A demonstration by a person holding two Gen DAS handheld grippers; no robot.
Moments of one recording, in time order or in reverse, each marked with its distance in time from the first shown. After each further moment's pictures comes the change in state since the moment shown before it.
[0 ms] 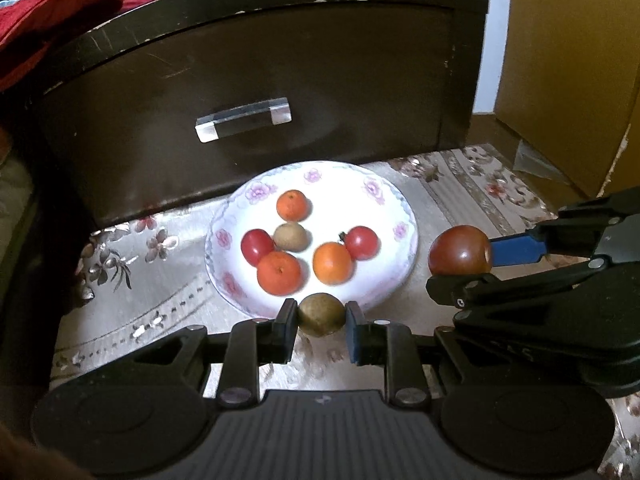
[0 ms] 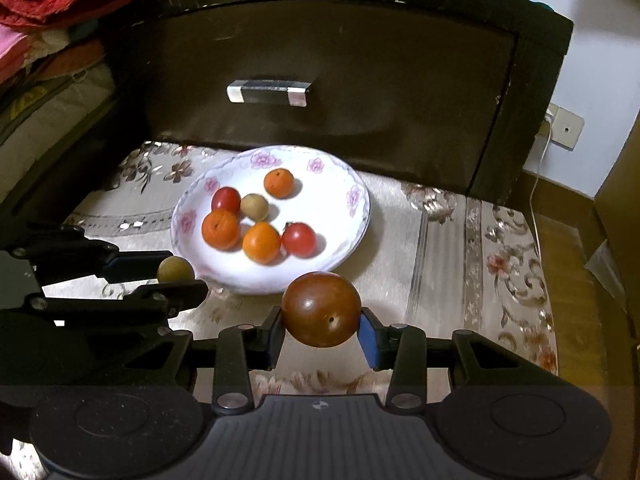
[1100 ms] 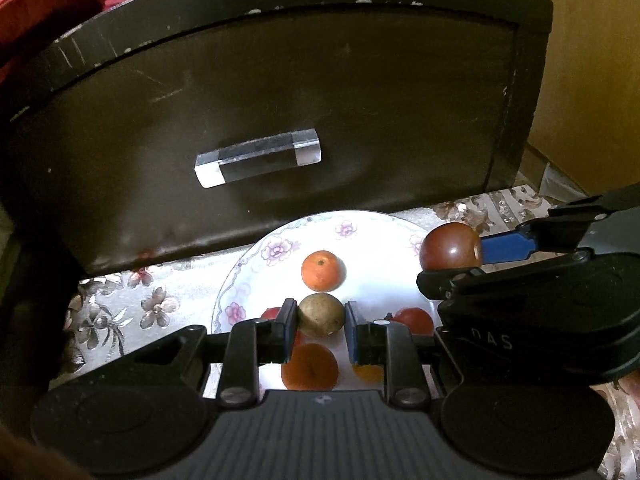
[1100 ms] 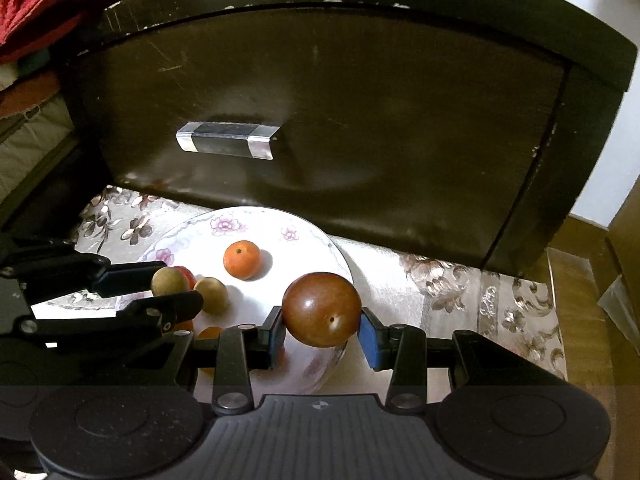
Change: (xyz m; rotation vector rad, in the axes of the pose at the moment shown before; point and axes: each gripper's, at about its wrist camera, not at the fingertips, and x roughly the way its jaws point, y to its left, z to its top) left arm 0.057 0.019 0.037 -0.011 -0.041 0.023; right arm 0.062 -0.022 0.057 -0.002 -0.047 0.005
